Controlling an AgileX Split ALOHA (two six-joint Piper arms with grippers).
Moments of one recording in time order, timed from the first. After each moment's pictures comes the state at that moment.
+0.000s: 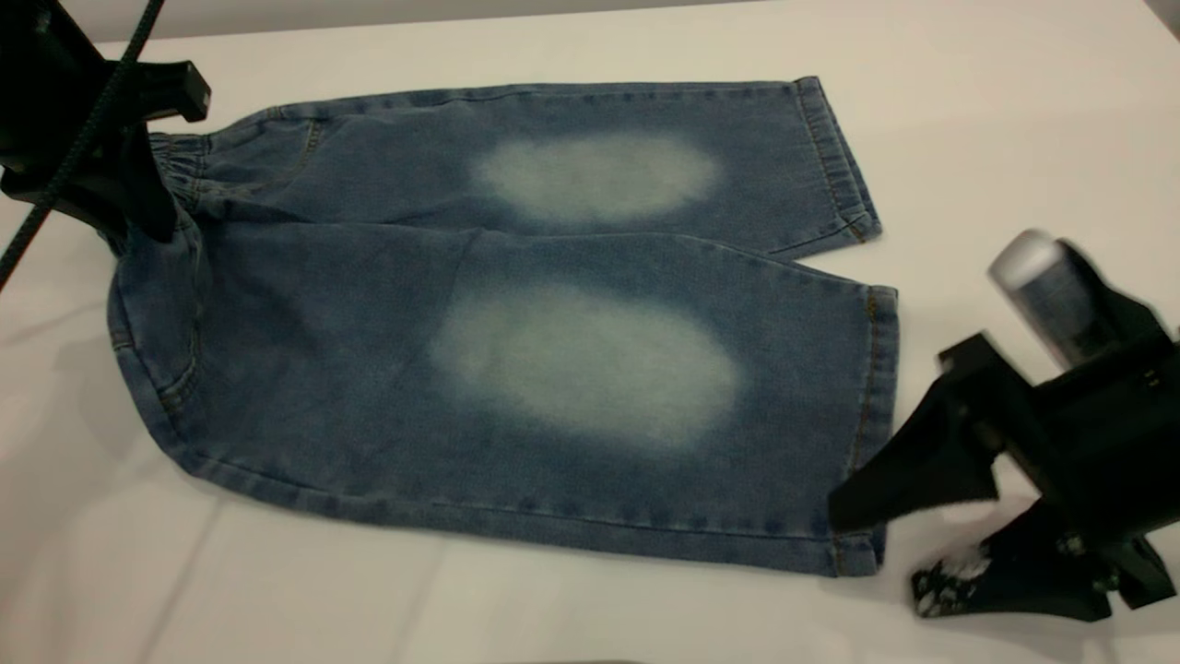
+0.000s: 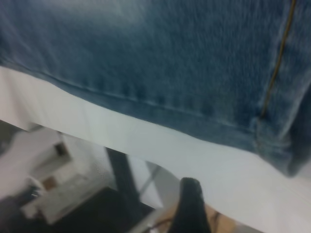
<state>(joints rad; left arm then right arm) -0.10 1.84 -0.99 -0.13 0.43 -0.10 0.10 2.18 -0.43 1.84 0.84 -1.42</state>
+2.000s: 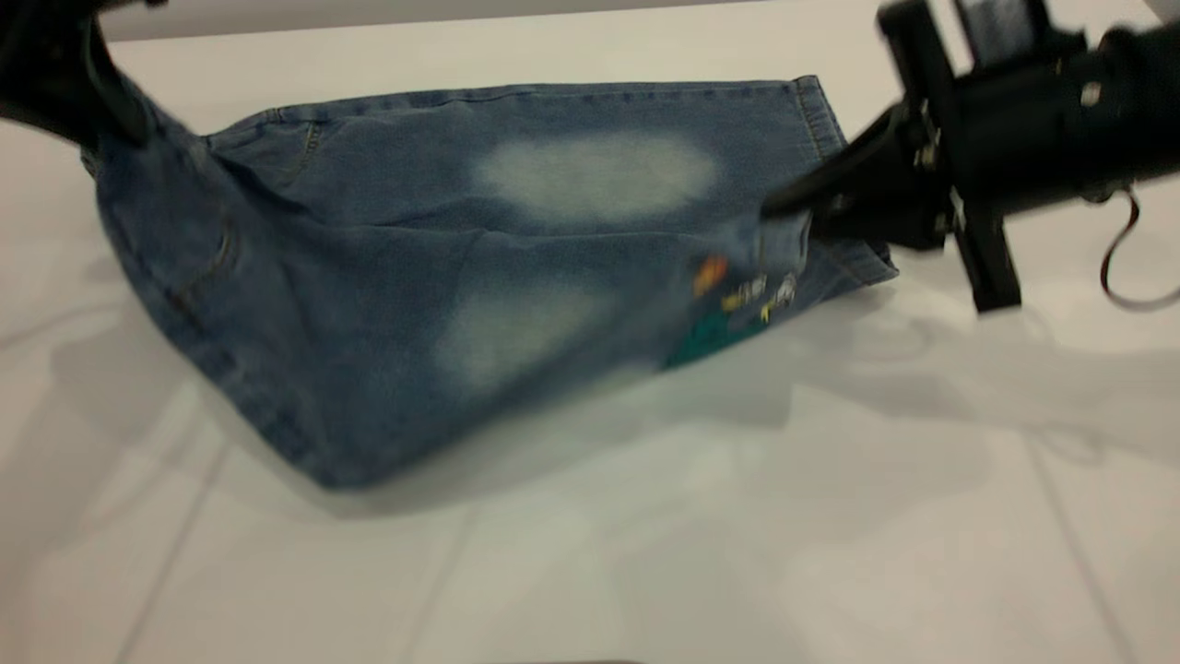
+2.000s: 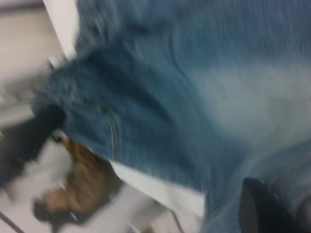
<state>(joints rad) -0.10 1.71 -0.99 -0.13 0.38 -0.30 0.05 2.07 -0.78 1.82 0.97 -0.98</state>
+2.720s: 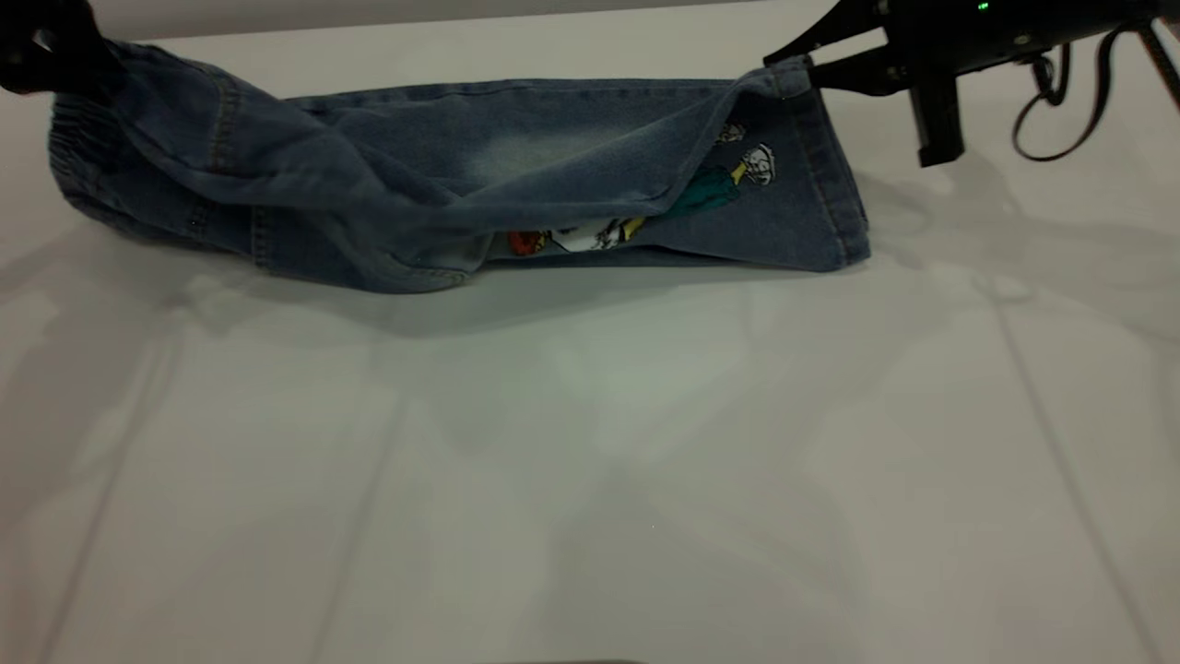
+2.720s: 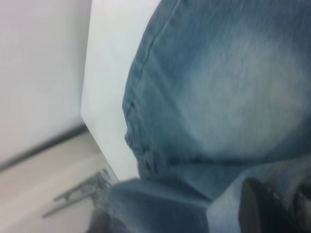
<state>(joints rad) 0.00 1.85 -0.99 -0.14 0.00 -0.81 0.02 2.27 -1.21 1.80 0.82 -0.58</state>
